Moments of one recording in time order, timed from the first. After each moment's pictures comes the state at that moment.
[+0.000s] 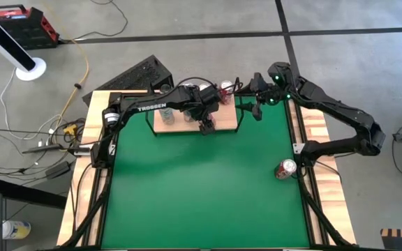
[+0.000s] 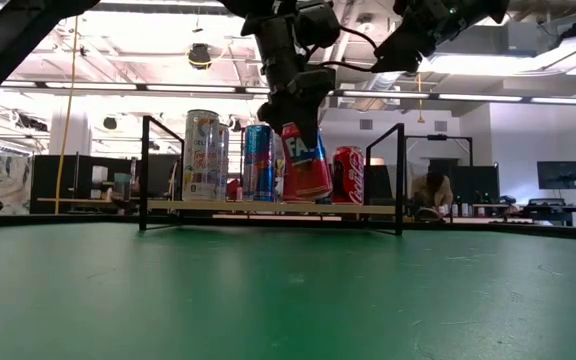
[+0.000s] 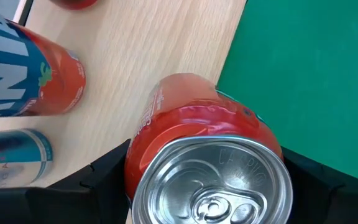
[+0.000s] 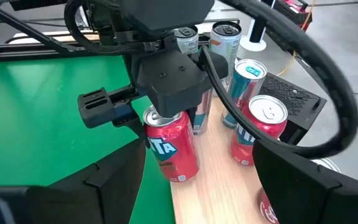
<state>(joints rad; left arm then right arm) 0.32 2.07 1.96 -0.97 -0.07 -0.07 -0.64 1.16 1.14 -0.47 -0.43 -0.27</state>
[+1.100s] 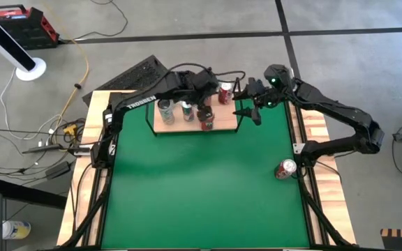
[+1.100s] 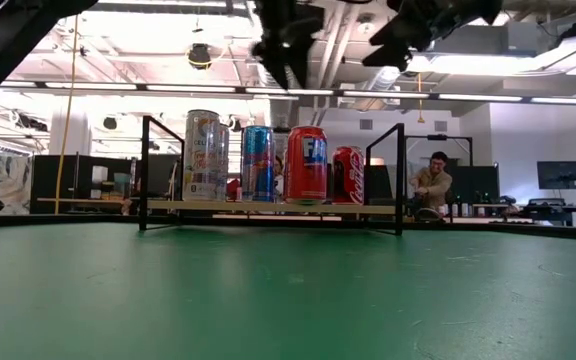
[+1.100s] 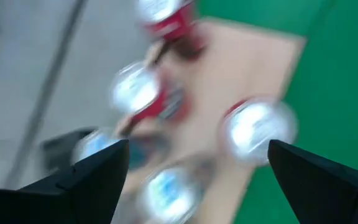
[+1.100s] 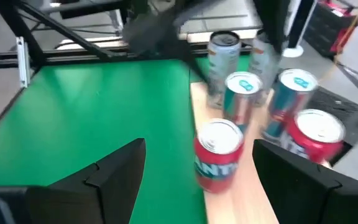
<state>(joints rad) 0.30 2.08 2.35 -1.25 -0.34 0.02 -0.58 1.19 1.14 -0.44 -0.52 -0.24</state>
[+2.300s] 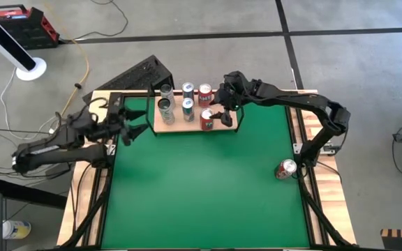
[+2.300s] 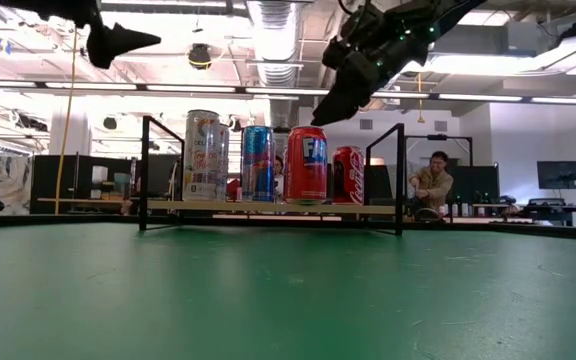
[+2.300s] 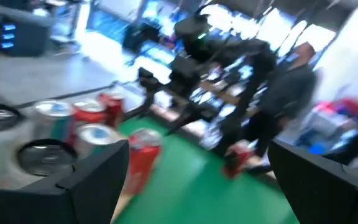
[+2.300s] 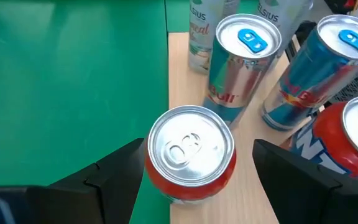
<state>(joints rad) 0.27 0.39 0.51 -0.03 -0.08 -0.41 -0.50 1.63 1.29 -0.36 -0.37 -0.34</state>
